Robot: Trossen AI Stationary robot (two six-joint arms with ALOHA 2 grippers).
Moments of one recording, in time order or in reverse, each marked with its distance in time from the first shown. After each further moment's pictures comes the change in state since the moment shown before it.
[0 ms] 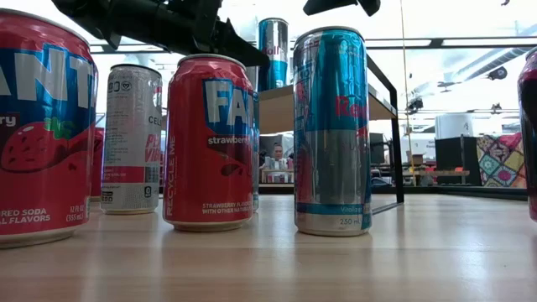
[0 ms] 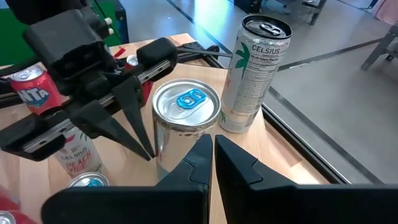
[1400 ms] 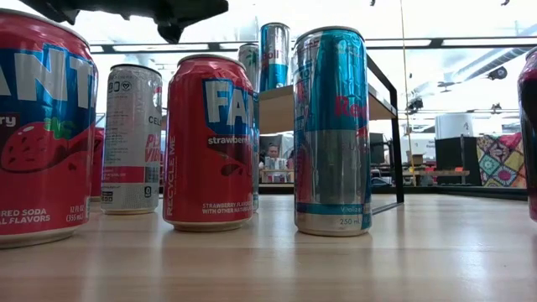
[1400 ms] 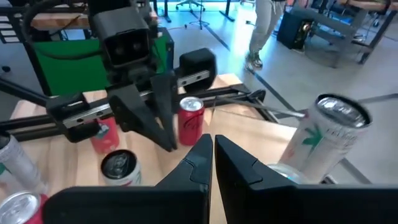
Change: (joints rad) left arm -0.078 -0.339 -0.125 -0.021 0.001 -0.032; right arm -0.015 0.129 0.176 0.148 -0.158 -0.162
